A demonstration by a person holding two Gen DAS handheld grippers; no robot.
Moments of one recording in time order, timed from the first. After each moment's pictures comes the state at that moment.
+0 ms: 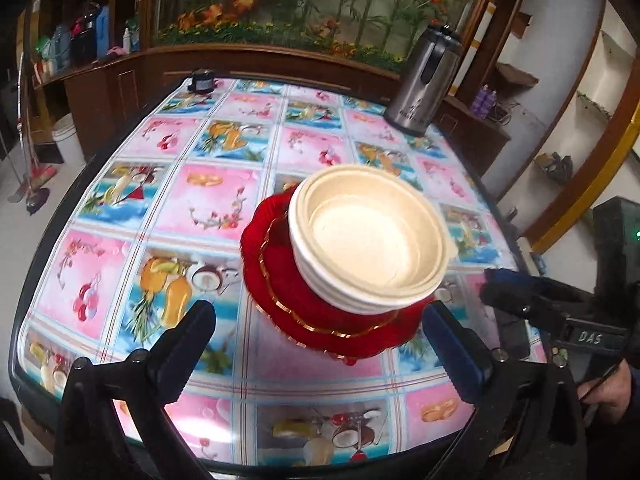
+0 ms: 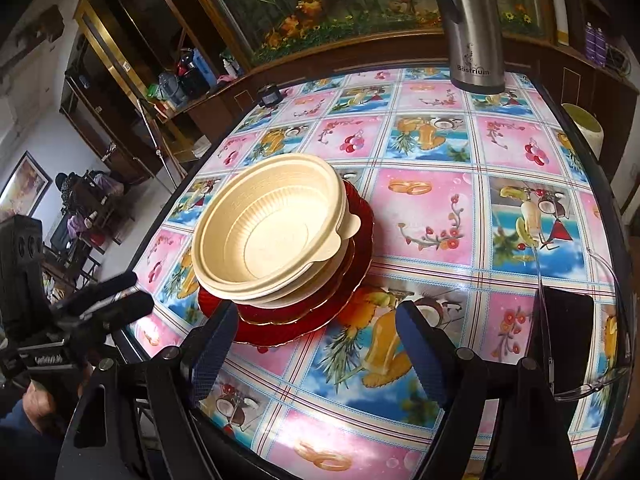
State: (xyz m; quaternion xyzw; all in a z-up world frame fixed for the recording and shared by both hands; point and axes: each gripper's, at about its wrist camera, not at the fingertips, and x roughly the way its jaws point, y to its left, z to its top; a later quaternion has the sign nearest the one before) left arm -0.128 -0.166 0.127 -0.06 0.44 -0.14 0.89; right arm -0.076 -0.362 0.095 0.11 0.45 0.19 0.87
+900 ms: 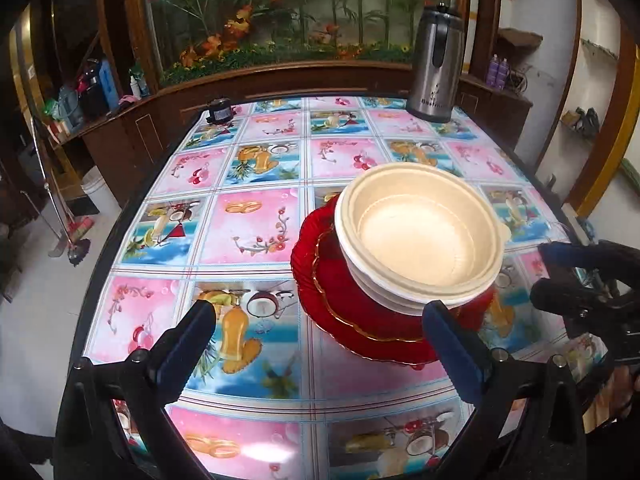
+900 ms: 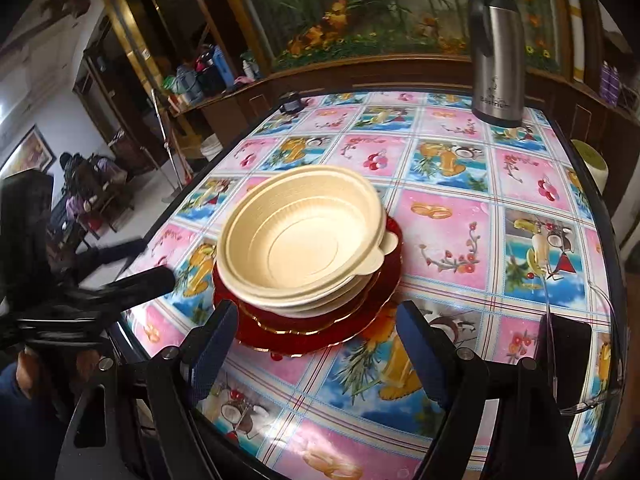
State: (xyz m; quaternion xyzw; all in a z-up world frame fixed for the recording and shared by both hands) left arm -0.124 -0.168 0.122 0.05 0.41 -0.10 0.90; right arm -0.086 -0.329 0.103 0.06 0.43 0.20 0.88
